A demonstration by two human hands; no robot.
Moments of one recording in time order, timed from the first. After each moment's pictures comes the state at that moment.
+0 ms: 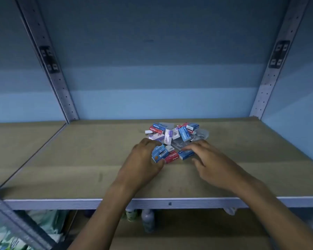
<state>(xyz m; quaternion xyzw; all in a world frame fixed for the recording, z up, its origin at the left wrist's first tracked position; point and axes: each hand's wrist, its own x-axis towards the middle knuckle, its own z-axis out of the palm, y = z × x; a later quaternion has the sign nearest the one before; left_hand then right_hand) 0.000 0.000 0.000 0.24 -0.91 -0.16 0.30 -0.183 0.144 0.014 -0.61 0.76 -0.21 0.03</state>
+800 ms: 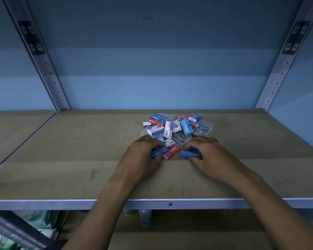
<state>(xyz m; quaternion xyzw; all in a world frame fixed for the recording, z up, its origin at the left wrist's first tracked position) -0.014 -0.024 -0.020 0.25 -0.91 -0.16 0.28 -0.212 0.107 -0.017 -0.62 0.76 -0.20 0.02</state>
